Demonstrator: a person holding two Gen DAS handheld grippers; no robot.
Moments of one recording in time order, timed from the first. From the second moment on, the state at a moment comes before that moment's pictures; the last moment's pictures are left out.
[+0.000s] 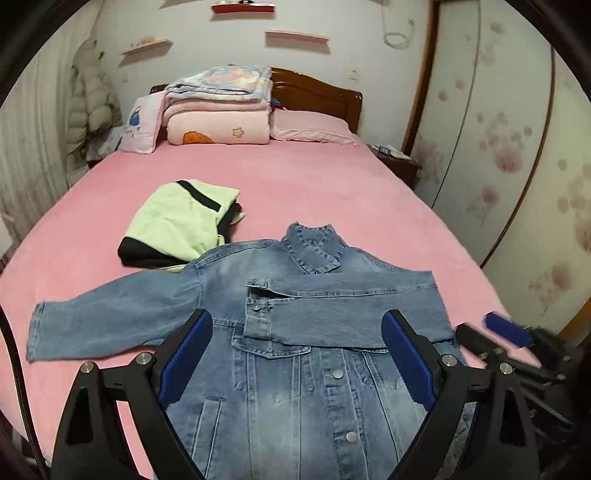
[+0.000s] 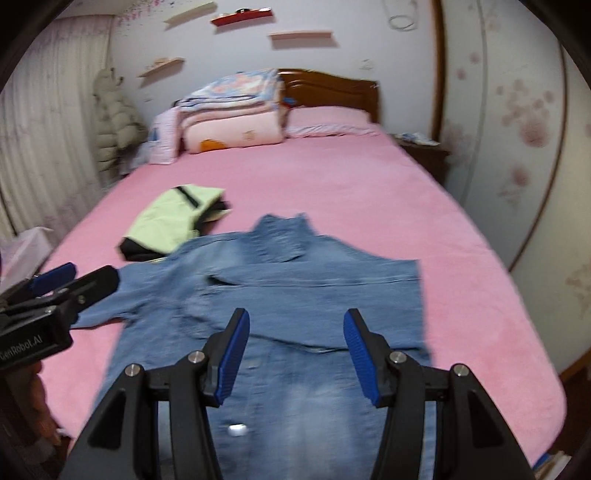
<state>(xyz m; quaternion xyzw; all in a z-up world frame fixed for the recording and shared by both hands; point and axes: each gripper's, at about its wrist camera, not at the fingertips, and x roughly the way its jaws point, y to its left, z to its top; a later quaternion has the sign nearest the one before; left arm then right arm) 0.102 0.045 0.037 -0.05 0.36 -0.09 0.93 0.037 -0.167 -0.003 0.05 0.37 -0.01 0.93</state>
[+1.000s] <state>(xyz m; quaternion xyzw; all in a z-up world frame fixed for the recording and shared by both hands) 0.069 0.421 -0.105 -0.28 0.41 0.12 0.86 0.126 0.116 -0.027 -0.05 0.38 0.08 0.92</state>
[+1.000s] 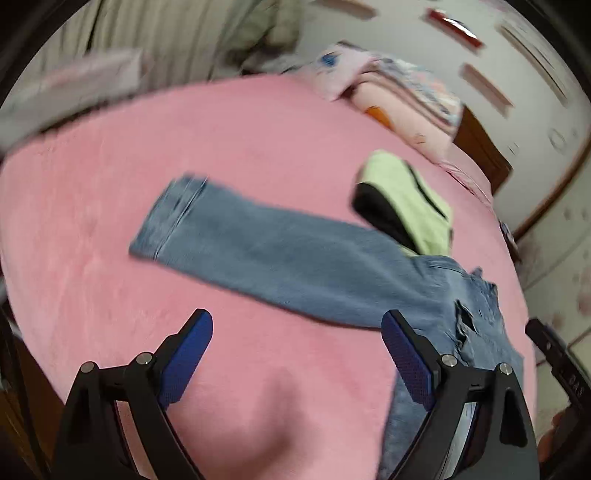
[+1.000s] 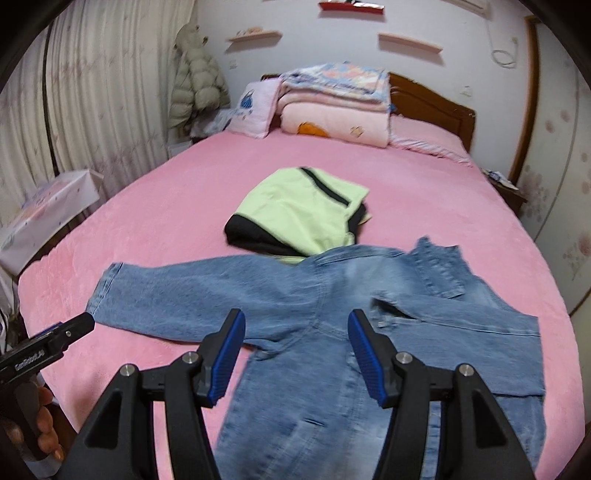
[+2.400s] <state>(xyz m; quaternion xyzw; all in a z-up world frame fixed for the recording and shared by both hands) 0.193 0.344 -0.046 -0.22 0.23 0.03 0.95 0.173 0.062 -0.117 0.01 0.46 0.04 0.89</state>
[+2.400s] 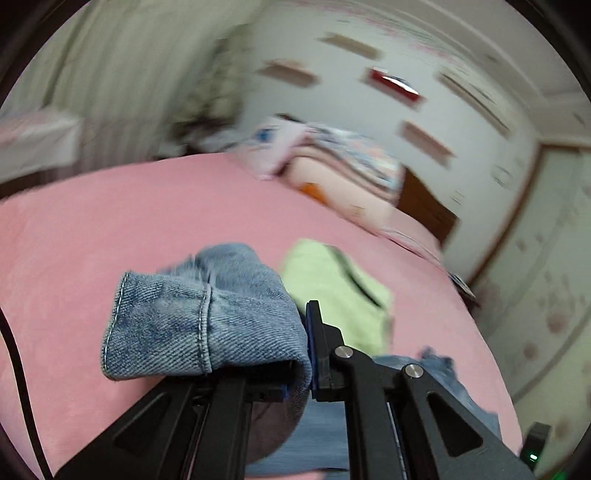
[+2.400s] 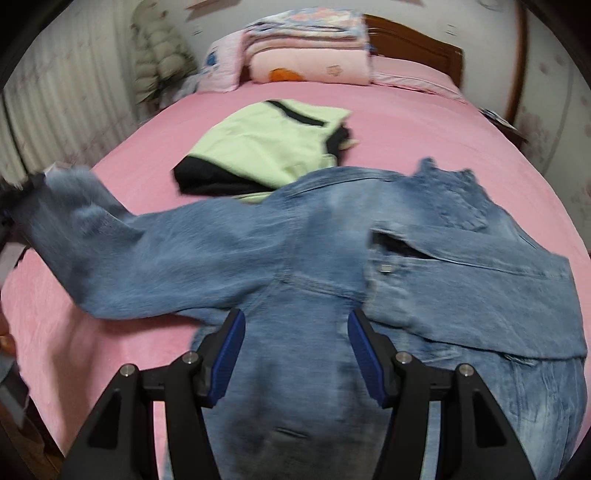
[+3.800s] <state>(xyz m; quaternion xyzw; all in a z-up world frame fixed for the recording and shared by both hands) 0.136 0.193 -0.095 -0.09 0.40 -0.06 0.91 0.145 -0.060 -0.099 0.07 0.45 0.05 0.89</state>
